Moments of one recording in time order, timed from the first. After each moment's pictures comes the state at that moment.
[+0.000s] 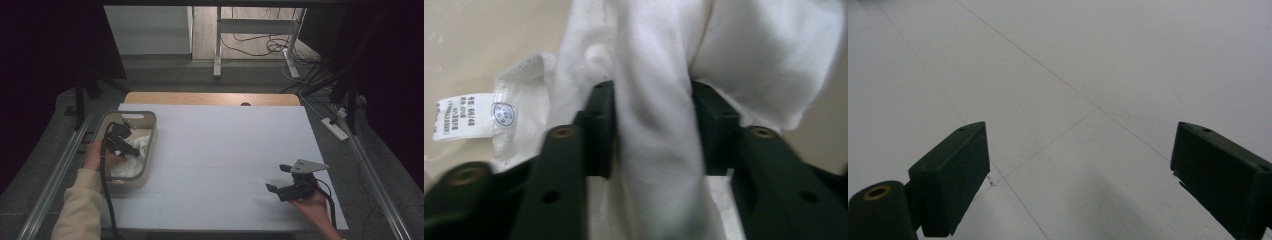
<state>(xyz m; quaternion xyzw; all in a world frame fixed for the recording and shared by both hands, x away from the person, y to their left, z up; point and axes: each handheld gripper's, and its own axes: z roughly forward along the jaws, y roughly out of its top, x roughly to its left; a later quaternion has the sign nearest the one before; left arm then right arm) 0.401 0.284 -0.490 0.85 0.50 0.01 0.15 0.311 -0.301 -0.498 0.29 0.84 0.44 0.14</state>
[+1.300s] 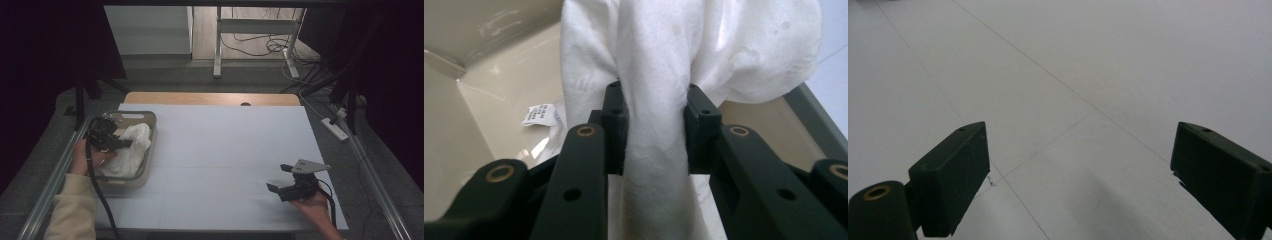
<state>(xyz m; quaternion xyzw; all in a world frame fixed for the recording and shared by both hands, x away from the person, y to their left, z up) 0.371 0.303 -0.447 0.83 0.50 0.09 0.24 0.310 -0.302 -0.496 0.29 0.84 0.44 0.14</state>
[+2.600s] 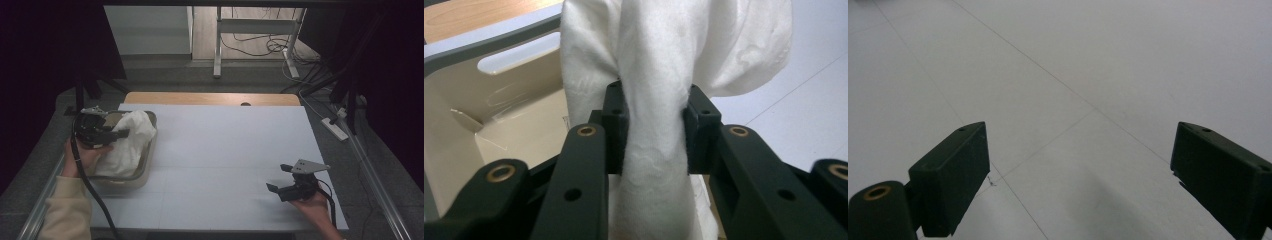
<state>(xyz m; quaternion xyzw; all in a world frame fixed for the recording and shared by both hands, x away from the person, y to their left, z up) 0.349 0.312 -0.411 0.79 0.48 0.13 0.36 0.310 -0.302 -0.496 0.29 0.84 0.44 0.14</state>
